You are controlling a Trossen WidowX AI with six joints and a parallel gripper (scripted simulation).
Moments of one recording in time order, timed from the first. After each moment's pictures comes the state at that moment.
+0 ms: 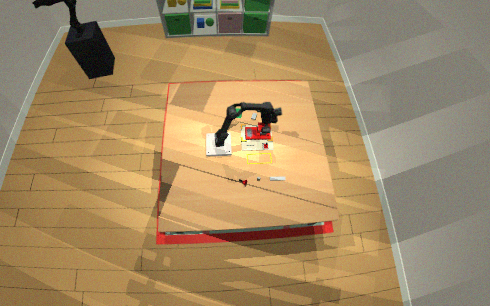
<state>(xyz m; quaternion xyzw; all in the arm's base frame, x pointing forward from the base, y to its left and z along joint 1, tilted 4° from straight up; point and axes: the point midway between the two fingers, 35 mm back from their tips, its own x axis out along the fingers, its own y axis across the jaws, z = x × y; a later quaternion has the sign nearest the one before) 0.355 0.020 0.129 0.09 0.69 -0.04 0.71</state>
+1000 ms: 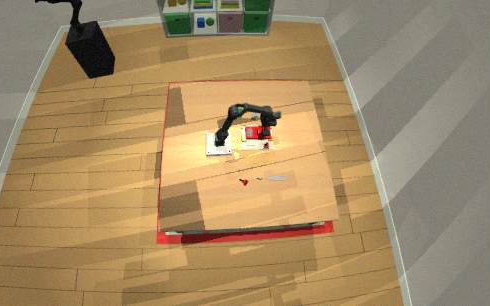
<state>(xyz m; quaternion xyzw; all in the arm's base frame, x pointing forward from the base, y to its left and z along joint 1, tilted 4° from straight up) 0.358 0.024 0.079 0.09 0.70 -0.04 0.71</state>
